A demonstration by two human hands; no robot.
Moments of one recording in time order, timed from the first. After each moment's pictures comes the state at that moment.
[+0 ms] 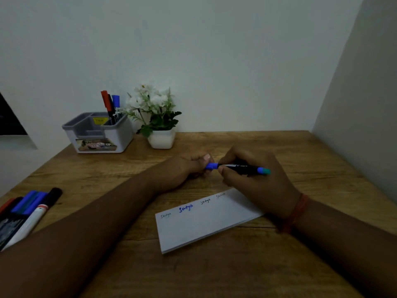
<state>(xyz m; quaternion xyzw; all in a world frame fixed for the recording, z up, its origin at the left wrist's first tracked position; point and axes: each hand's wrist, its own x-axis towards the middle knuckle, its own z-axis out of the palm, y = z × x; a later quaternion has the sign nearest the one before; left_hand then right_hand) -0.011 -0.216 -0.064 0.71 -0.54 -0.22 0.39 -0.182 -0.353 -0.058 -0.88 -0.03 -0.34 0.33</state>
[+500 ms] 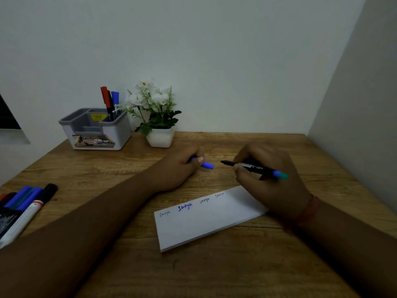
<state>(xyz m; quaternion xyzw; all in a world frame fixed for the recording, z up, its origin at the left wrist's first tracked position) -0.008 -0.214 -0.071 0.78 -0.51 -0.10 0.35 -0.197 -0.356 -0.048 -0.90 -0.03 -0.38 0.20</state>
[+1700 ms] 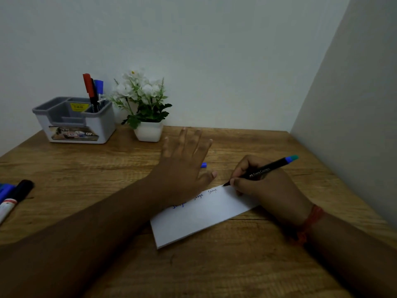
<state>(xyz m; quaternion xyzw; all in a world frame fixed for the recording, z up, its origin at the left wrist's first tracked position) -0.033 -0.228 -0.093 0.83 -0.54 0.11 0.10 -0.219 -0.339 -0.053 -0.84 0.22 -0.21 0.44</state>
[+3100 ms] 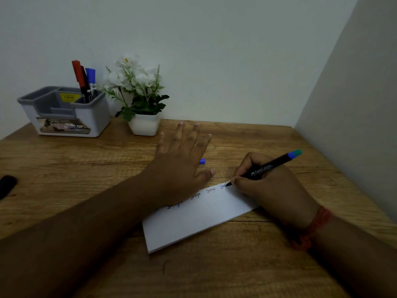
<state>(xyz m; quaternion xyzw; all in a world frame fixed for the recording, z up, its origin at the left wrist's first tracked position) -0.033 -0.230 -0.096 0.83 -0.53 0.10 0.09 -0.215 -0.345 -0.058 -0.85 0.24 -0.21 0.41</state>
